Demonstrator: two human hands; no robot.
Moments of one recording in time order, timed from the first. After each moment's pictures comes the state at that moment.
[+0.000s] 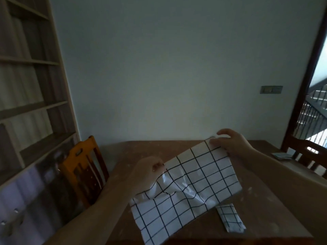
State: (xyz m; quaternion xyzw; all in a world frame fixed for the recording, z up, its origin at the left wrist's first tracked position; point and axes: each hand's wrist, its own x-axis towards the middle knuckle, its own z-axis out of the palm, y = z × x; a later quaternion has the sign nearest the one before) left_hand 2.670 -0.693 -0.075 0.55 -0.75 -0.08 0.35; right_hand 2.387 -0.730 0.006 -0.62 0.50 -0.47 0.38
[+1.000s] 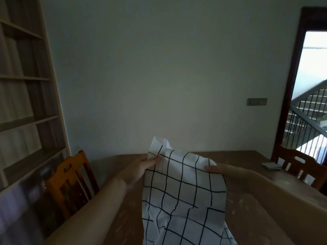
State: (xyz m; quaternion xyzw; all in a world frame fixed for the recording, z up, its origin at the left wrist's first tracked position) left_hand 2.630 -0.681 -0.004 0.47 -0.56 -0.48 0.49; right_hand 2.338 -0.729 -0.012 -0.61 0.43 -0.24 0.62
